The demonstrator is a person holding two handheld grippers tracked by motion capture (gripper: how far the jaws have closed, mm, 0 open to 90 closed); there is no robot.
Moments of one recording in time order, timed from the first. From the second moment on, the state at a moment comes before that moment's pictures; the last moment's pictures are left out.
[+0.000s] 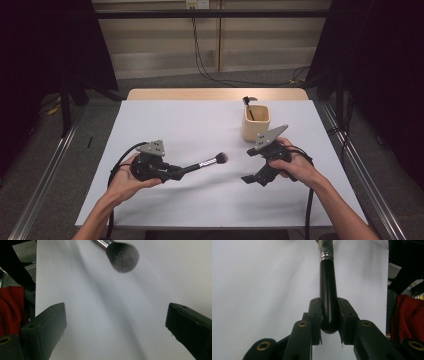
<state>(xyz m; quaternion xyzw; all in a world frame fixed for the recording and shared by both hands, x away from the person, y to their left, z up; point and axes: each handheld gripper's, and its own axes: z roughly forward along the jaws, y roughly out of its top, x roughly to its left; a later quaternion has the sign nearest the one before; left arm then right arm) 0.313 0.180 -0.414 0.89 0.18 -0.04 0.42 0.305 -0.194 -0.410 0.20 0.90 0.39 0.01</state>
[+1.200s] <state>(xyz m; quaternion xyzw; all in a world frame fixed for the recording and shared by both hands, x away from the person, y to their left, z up) 0.301 0.198 -0.421 0.82 0.18 0.02 0.54 0.279 -0.183 -0.433 0.23 0.81 0.53 0.10</state>
